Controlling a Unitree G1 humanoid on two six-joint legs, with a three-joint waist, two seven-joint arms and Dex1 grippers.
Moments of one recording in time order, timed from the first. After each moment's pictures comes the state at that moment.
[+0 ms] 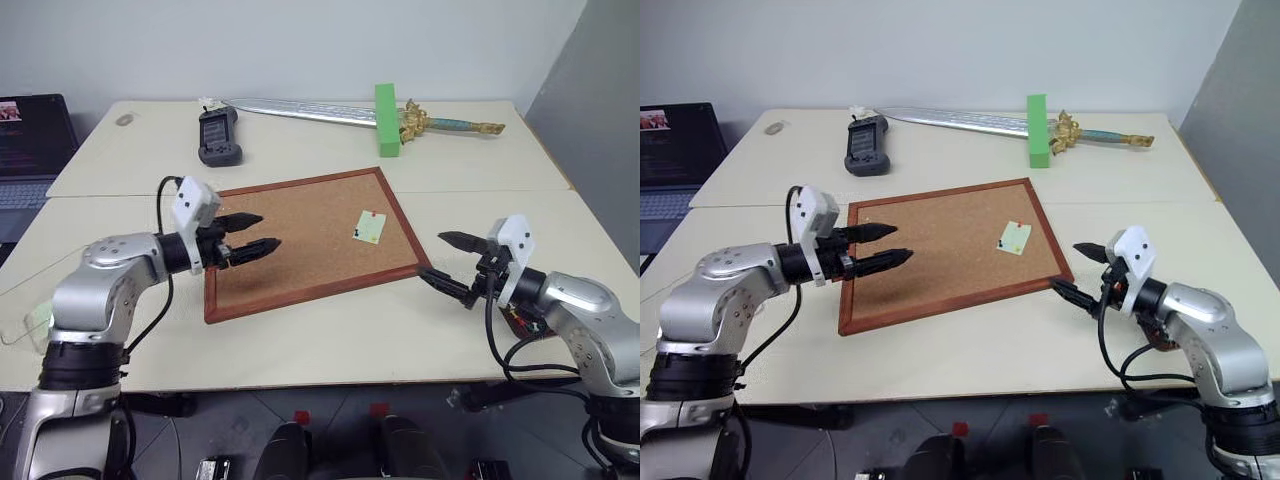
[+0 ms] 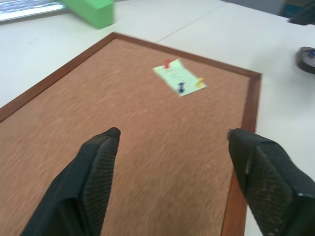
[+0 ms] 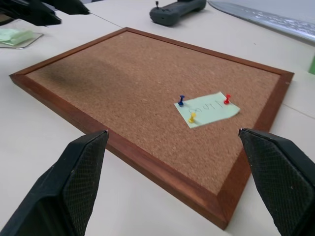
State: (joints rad) left arm -0.51 0.74 0.08 0.01 -0.47 0.57 -1.03; right arm -0.26 -0.65 -0.07 -0.31 0.49 0.50 0.81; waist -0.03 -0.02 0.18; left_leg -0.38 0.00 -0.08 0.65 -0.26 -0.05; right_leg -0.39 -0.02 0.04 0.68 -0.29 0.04
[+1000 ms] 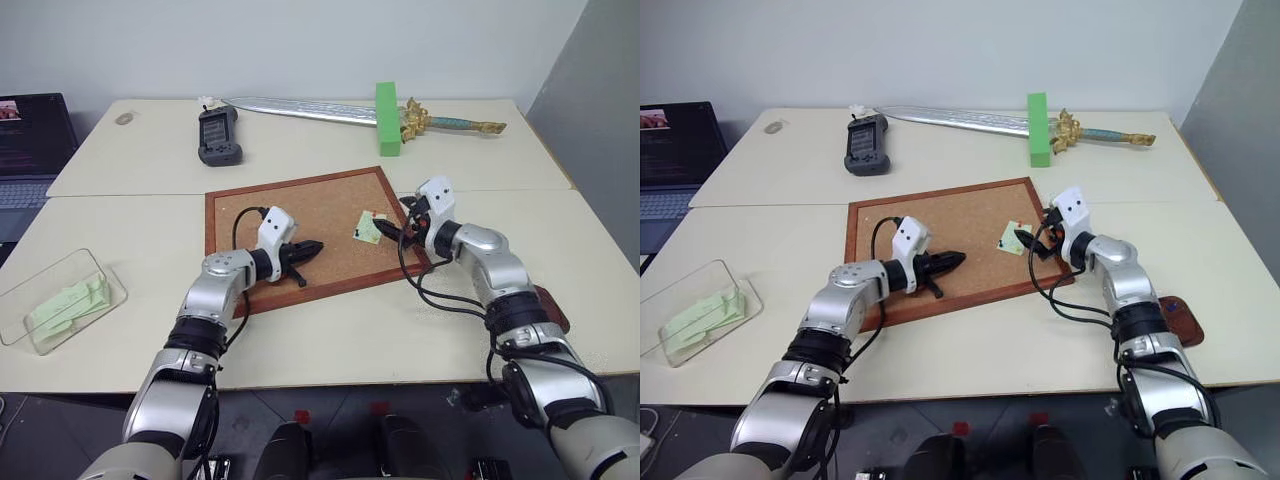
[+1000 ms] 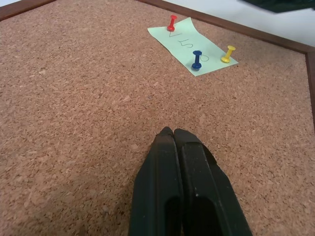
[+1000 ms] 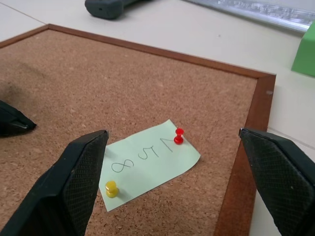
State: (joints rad) left arm -0.67 0.37 -0.08 0.55 -0.17 0.25 -0.85; right arm -0.83 -0.30 0.06 0.70 0.15 0.13 0.68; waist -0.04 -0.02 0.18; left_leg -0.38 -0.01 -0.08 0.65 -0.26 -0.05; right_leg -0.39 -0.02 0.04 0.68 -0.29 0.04
